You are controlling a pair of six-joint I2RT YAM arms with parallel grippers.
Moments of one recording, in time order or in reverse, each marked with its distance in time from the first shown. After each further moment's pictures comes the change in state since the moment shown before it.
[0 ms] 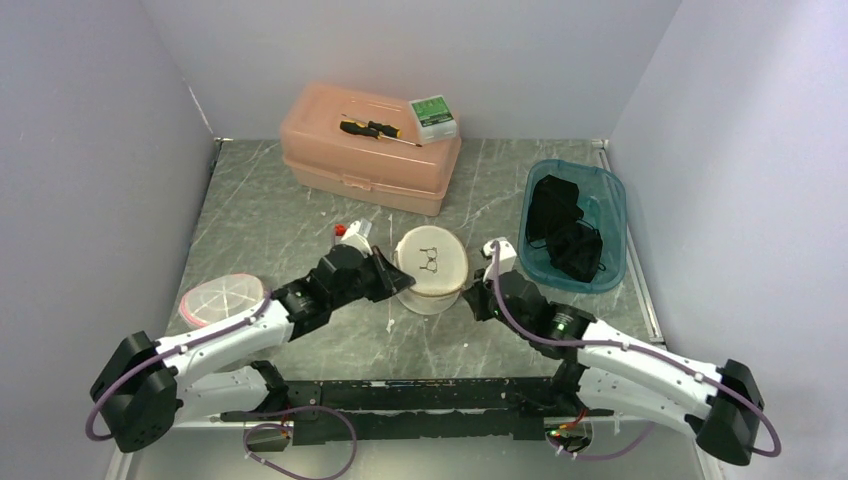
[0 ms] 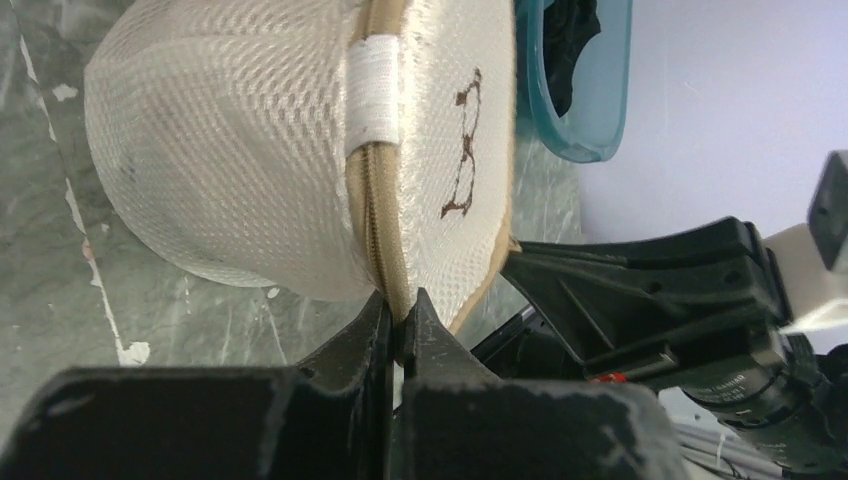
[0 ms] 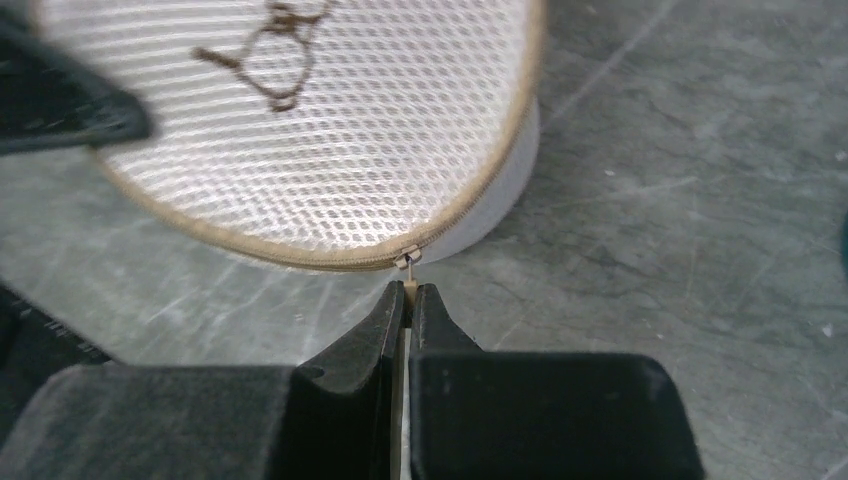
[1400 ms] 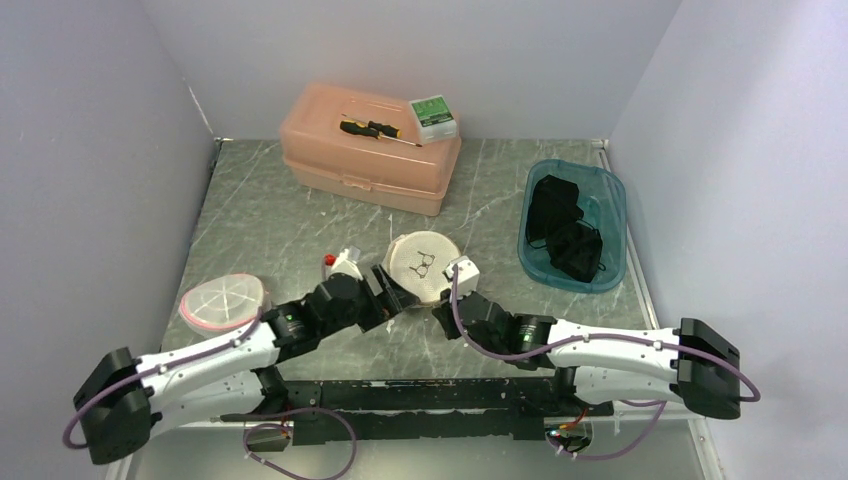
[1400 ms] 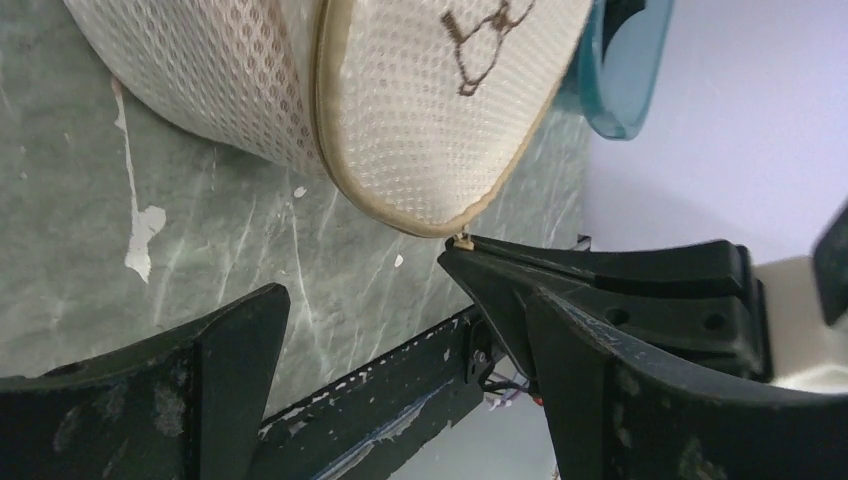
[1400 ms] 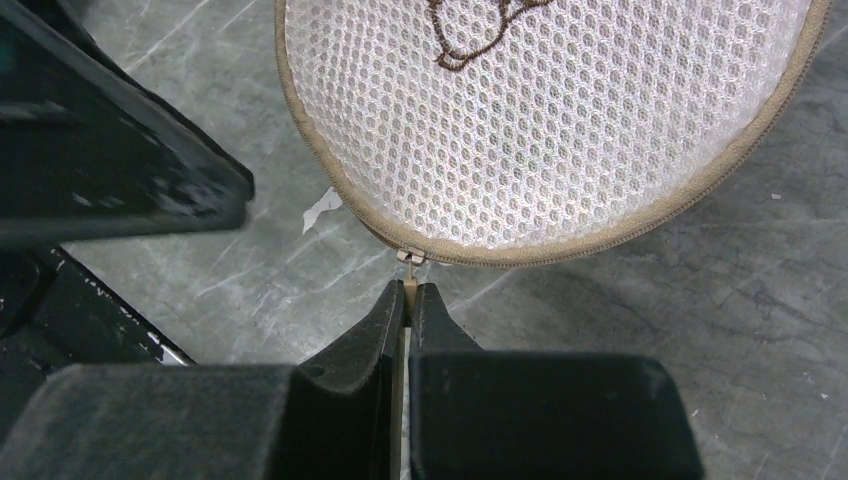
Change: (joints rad) left arm -0.058 -0.203 -0.137 -0.111 -0.053 -0.153; right arm 0.263 0.187 -0.021 0.234 0.107 0.029
